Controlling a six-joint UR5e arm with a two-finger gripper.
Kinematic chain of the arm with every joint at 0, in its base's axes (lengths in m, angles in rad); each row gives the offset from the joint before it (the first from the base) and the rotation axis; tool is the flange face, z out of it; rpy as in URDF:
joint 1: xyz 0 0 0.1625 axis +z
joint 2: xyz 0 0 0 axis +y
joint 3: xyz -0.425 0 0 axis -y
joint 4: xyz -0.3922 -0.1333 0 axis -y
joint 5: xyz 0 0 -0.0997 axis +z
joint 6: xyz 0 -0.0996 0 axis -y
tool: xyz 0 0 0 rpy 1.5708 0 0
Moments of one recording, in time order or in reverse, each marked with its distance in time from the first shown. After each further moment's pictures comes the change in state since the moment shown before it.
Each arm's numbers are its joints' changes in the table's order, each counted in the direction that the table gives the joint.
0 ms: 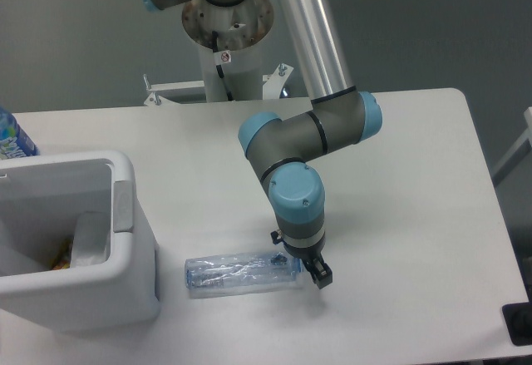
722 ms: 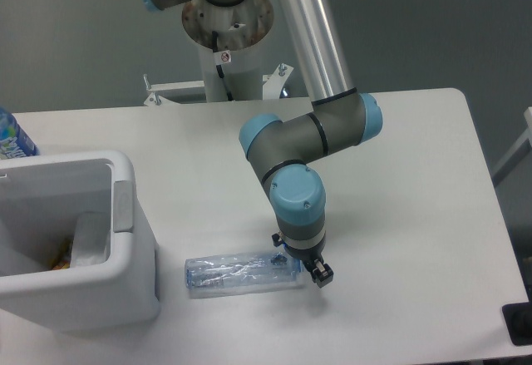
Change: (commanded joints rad) arm 0.000 0.012 0.000 0.000 -0.002 -0.026
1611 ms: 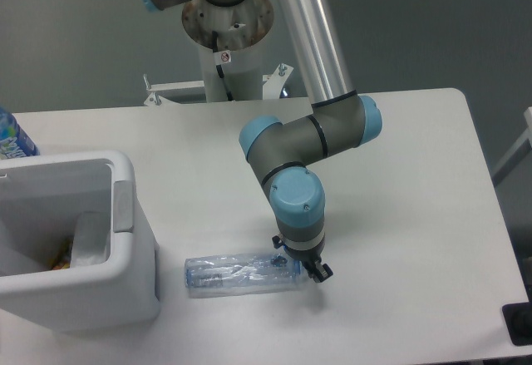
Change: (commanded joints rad) arm -0.003 -0.008 -0.003 0.000 -0.002 -0.038
